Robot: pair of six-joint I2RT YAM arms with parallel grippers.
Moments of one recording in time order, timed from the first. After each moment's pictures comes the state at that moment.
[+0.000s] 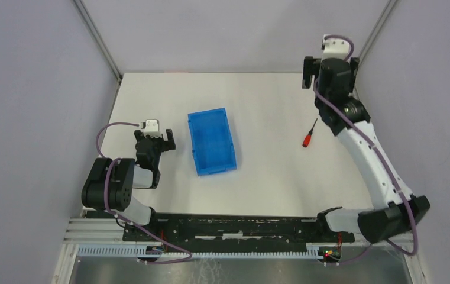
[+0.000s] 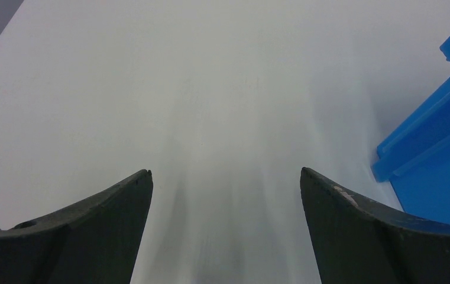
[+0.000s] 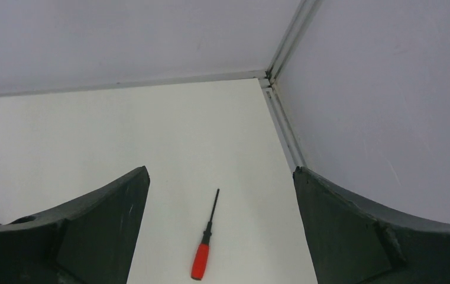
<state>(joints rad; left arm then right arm) -0.03 1.55 0.26 1.11 -0.07 0.00 0.36 1.21 1.33 -0.34 0.66 -0.06</state>
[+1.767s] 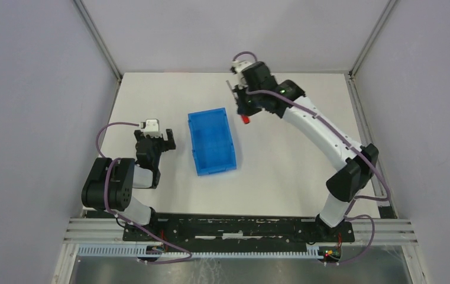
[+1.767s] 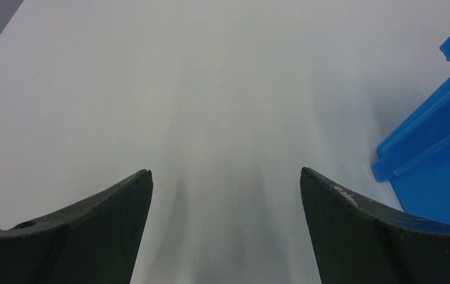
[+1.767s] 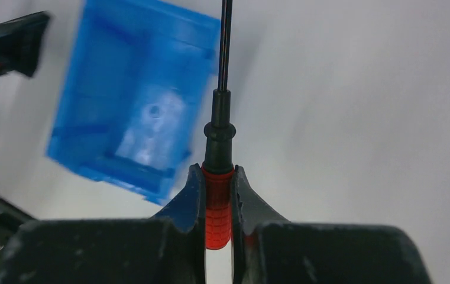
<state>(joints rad) -0.03 1.55 0.26 1.11 -0.07 0.00 0.55 1.72 1.82 -0.90 0.07 0.14</state>
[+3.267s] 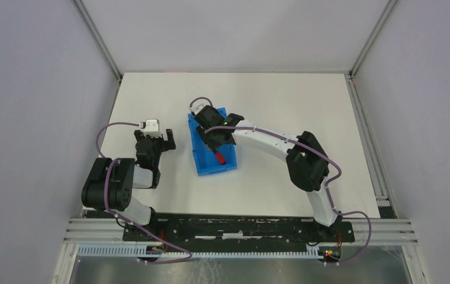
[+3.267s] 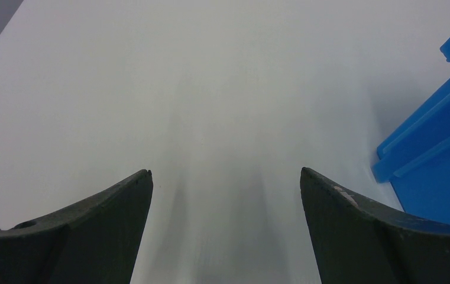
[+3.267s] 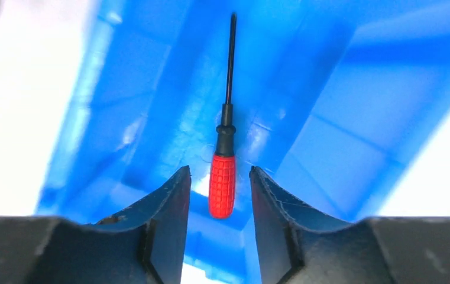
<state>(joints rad) -0.03 1.55 0.25 1.11 -0.07 0.00 0.94 2.12 1.74 -0.65 0.21 0.23</state>
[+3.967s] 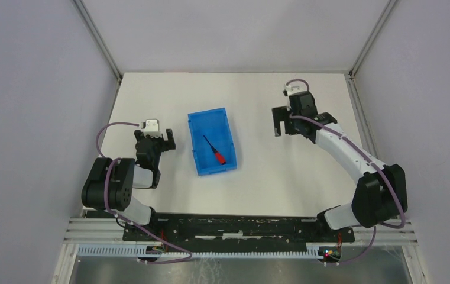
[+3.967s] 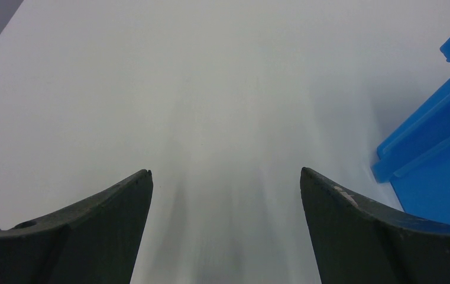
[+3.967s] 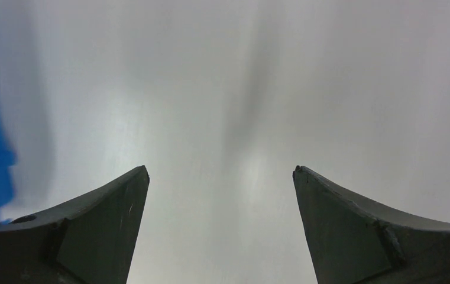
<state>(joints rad) -0.03 1.55 0.26 1.11 -0.07 0.00 0.41 1.44 1.19 -0.52 0.14 0.13</state>
